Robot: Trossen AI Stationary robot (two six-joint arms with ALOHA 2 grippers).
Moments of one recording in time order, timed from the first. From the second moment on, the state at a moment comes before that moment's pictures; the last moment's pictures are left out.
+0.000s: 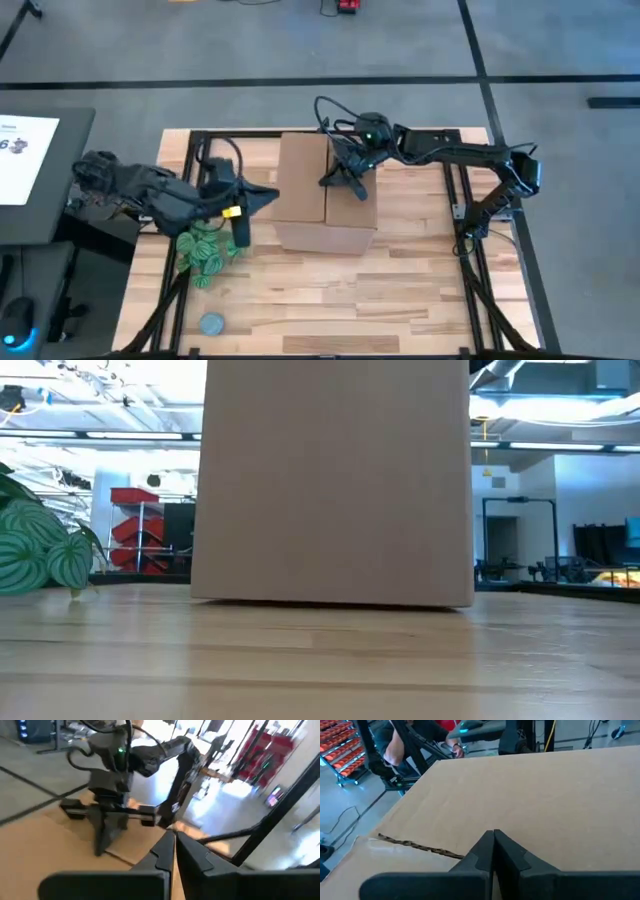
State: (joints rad) left arm -0.46 1.17 1.49 -0.54 -0.74 -0.53; right arm -0.33 1.61 1.29 -0.20 -0.65 -0.06
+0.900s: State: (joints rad) left arm -0.46 0.95 0.92 0.29 -0.75 -0.36; right arm -0.19 1.64 1.29 -0.20 -0.62 -0.18
